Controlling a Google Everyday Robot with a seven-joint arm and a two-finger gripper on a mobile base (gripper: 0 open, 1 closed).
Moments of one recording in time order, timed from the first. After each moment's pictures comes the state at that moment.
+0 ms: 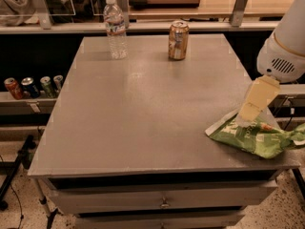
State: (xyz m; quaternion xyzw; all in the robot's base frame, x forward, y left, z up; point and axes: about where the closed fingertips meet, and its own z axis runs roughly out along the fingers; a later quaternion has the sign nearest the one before) arm 0.474 -0.242 0.911 -0.46 0.88 -0.01 0.11
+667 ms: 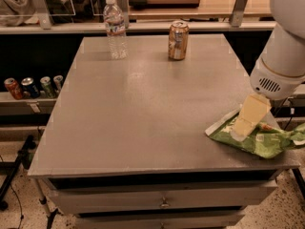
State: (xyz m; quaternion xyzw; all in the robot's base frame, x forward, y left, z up) arm 0.456 -0.252 0.881 -0.40 0.91 -0.06 0.07
